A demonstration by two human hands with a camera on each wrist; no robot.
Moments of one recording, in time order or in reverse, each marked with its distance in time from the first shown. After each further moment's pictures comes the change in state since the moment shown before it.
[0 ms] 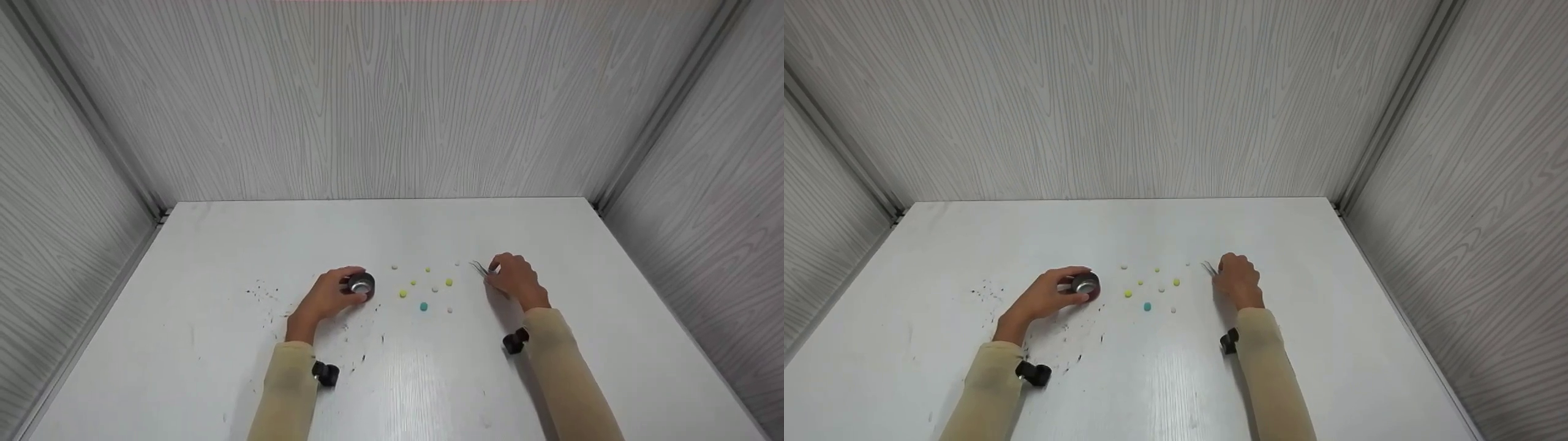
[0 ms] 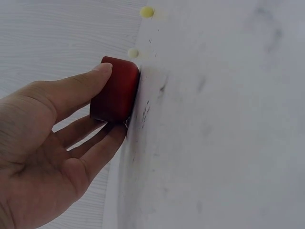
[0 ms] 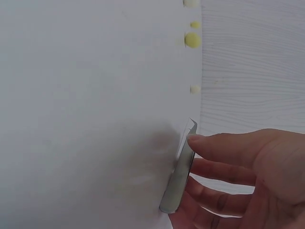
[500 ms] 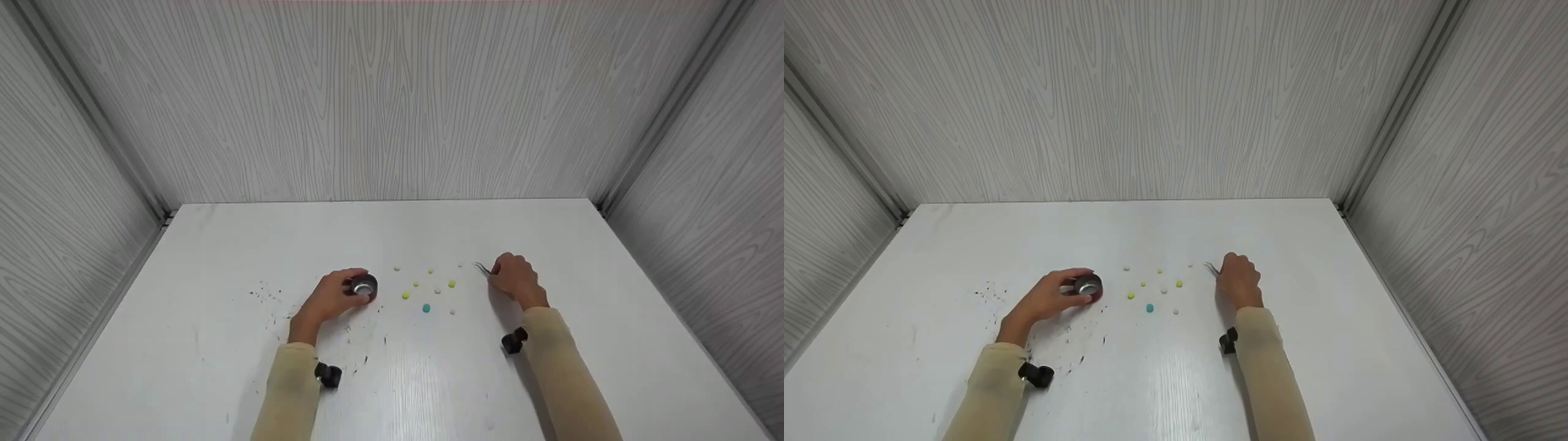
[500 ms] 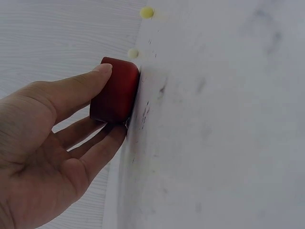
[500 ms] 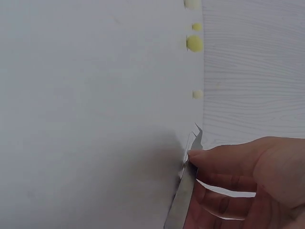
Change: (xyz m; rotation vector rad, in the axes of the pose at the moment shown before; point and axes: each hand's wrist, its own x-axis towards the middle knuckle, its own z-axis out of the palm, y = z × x) left_hand 0.001 0.001 -0.001 0.010 -0.004 0.011; right_hand 0.007 -0.003 0.001 -0.032 0.003 0.034
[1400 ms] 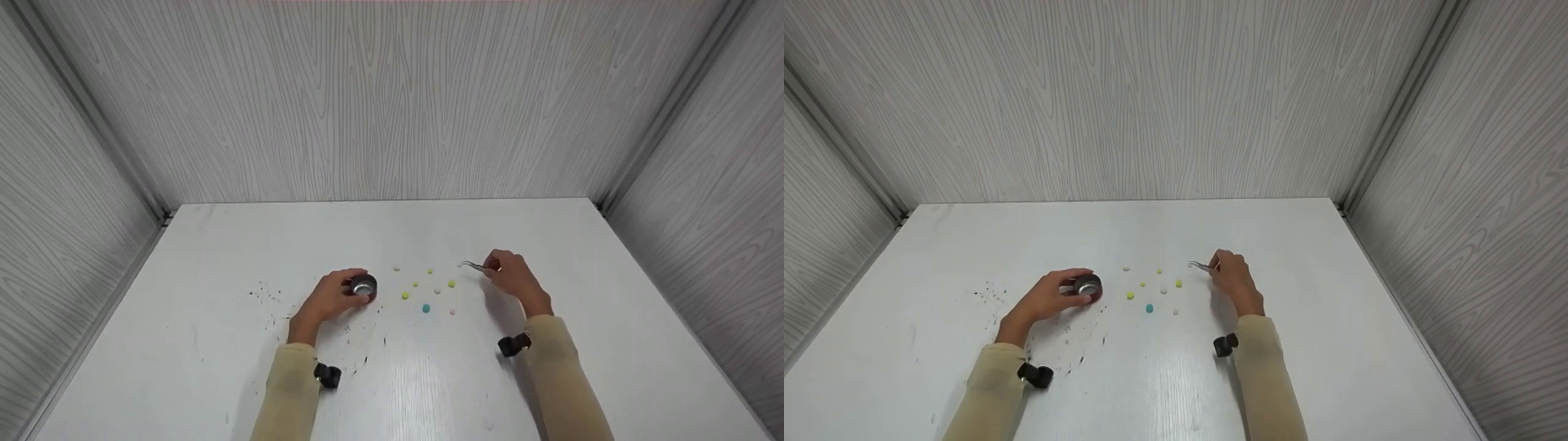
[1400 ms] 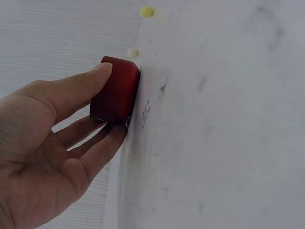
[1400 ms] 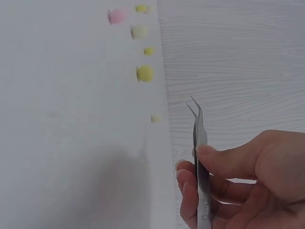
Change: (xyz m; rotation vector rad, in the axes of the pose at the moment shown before) left_hand 0.001 0.000 -0.001 -0.005 -0.007 -0.004; right_hand -0.014 -0.009 -0.004 0.206 0.055 -0.190
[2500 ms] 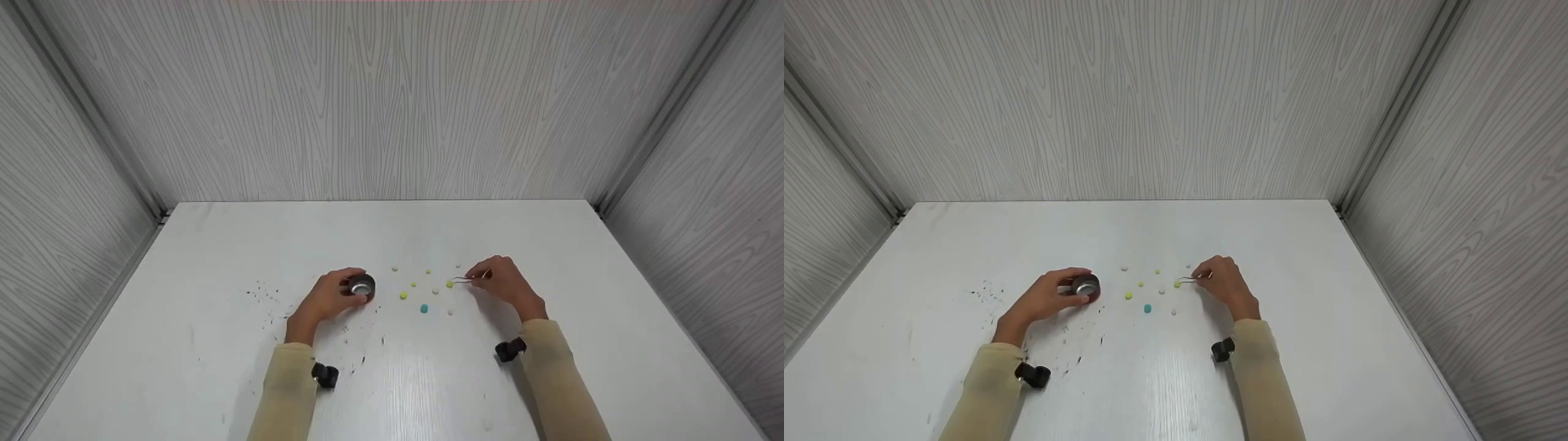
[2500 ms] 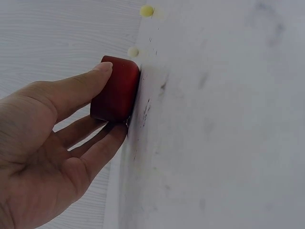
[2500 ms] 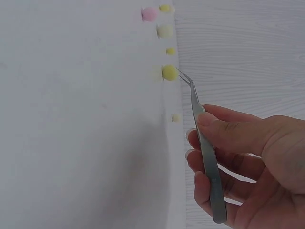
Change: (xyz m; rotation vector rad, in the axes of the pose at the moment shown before) left_hand 0.001 -0.003 0.000 -0.004 -0.001 0.015; right_hand 0.003 0.006 0.014 0.016 -0.018 -0.161
